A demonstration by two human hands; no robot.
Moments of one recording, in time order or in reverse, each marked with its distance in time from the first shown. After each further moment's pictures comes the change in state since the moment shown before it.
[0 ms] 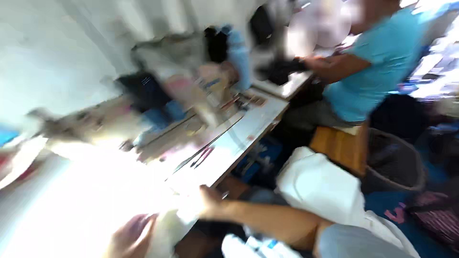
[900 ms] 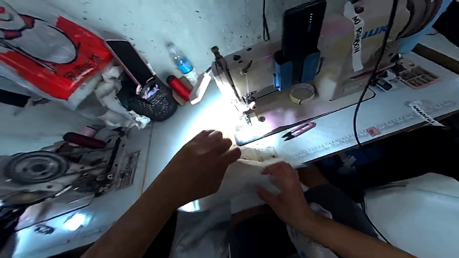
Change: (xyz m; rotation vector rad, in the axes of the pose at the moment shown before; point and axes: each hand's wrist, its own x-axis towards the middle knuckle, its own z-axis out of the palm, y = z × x) left_hand 0.027 0.042 -0.098 0.641 -0.018 0.747; right_hand -0.023 0.005 0.028 -0.044 0.224 -0.458
